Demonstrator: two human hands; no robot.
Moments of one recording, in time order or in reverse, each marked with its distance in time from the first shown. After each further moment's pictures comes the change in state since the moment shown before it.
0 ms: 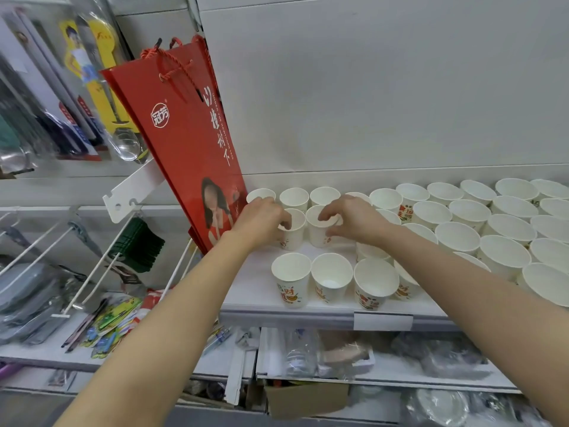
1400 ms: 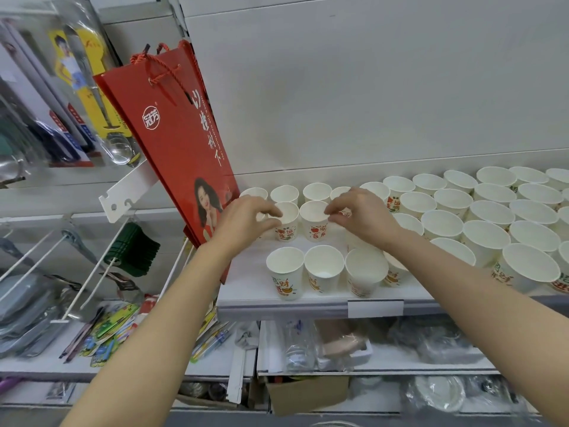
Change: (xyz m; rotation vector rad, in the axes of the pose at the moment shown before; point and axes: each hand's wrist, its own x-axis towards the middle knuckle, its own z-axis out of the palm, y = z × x) left_hand -0.041 0.006 -0.022 -0.503 0.227 -0.145; right_hand -0.043 -0.006 -0.011 0.051 0.326 -0.026
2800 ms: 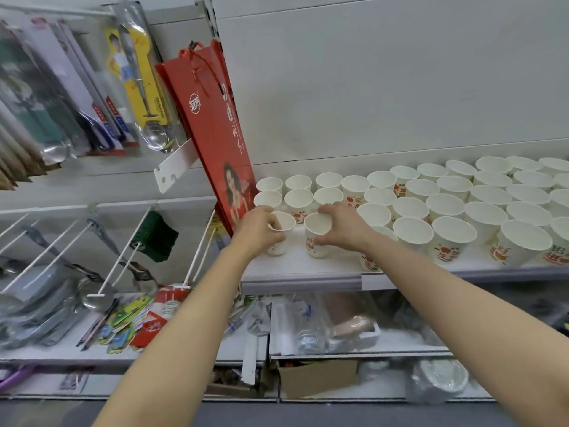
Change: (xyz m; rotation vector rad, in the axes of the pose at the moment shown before) left_hand -0.048 -0.012 0.011 0.014 -0.113 -0.211; right_hand -0.025 -0.075 0.038 0.004 -0.284 0.327
